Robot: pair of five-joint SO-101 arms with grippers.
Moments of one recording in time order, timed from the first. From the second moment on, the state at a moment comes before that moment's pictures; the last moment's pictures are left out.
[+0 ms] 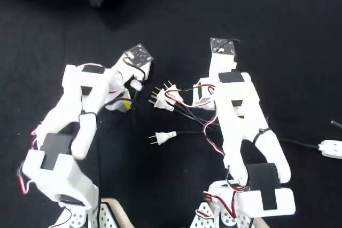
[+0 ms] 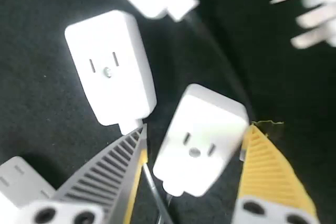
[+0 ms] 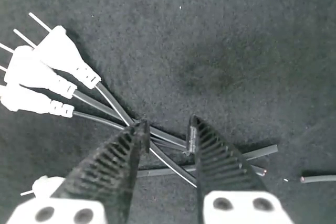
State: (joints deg) left arm 1.8 8.7 23.2 48.0 -44.2; right arm -5.0 -7.5 34.8 59.7 -9.5
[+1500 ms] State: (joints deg) left arm 18.1 -56.4 79.6 54.8 -43.8; right arm -5.0 -7.5 34.8 59.7 -9.5
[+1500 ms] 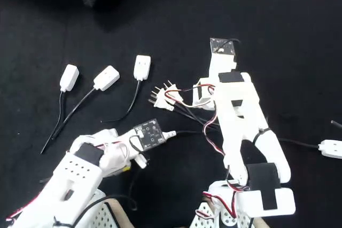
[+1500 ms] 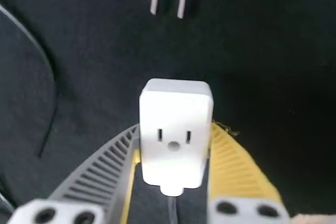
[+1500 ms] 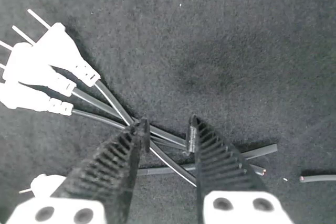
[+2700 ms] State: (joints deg) left arm 16.1 -55.3 79.4 55.0 -39.3; right arm -5.0 -7.5 34.8 59.7 -9.5
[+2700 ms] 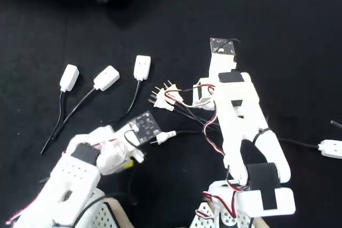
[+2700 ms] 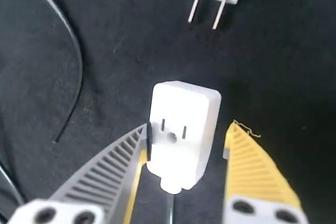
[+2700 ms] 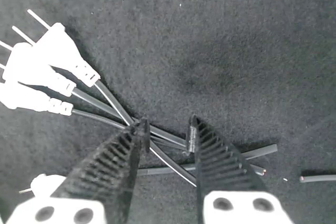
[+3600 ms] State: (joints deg) left arm 9.9 -29.2 47.5 67.6 -48.1; right arm -5.0 -7.5 34.8 59.7 -9.5
